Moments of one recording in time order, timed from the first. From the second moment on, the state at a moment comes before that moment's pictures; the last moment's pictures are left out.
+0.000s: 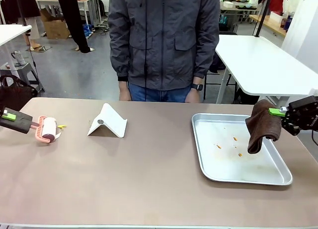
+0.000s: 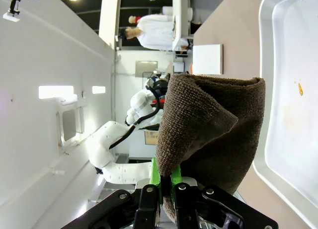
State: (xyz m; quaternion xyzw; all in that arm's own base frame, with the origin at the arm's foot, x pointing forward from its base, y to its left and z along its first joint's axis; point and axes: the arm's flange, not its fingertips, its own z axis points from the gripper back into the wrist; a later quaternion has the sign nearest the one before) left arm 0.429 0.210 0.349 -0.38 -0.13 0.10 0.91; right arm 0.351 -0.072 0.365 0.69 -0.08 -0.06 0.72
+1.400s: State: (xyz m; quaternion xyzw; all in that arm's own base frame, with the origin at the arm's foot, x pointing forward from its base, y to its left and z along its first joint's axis) left arm 0.425 0.177 0.382 -0.44 -0.17 0.06 0.88; right arm 0.351 -0.072 0.364 0.69 -0.08 -0.06 0.72
